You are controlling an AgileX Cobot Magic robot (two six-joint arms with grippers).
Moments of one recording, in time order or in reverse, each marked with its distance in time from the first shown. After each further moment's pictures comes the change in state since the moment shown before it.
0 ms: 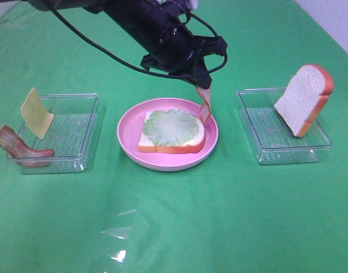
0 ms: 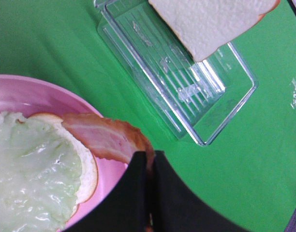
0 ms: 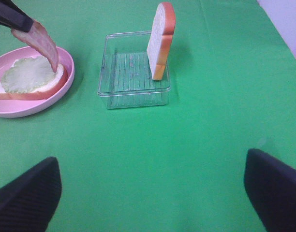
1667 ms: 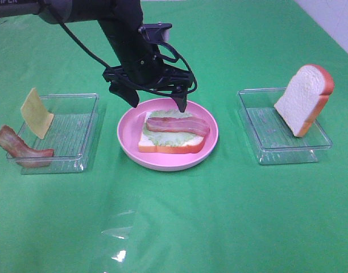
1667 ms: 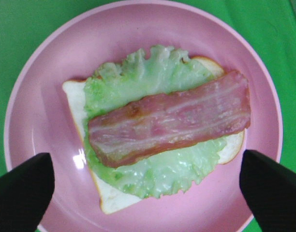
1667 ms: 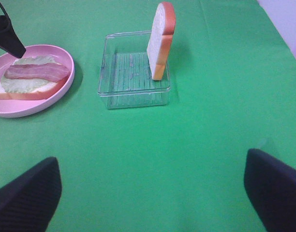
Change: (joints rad) left arm 0.003 0.038 -0.007 0.493 0.114 -0.396; right arm 0.000 0.000 0.000 0.000 0.000 0.000
